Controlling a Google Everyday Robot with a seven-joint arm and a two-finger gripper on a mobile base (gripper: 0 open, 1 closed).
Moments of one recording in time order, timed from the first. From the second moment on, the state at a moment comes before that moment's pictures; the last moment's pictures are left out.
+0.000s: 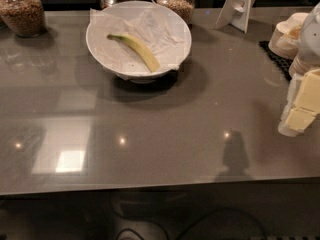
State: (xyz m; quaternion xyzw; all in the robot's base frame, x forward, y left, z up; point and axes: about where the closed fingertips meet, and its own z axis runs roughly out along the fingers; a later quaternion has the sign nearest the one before) arm 0.438 -0.217 0.976 -0.60 0.78 -0.03 0.16
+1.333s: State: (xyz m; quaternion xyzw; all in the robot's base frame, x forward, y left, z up) arm 0.514 -0.129 1.008 -0.60 0.74 0.00 0.30
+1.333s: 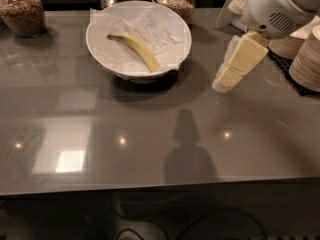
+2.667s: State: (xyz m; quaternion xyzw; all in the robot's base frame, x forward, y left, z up) arm 0.632 -0.023 1.014 -0.56 0.70 0.05 0.44
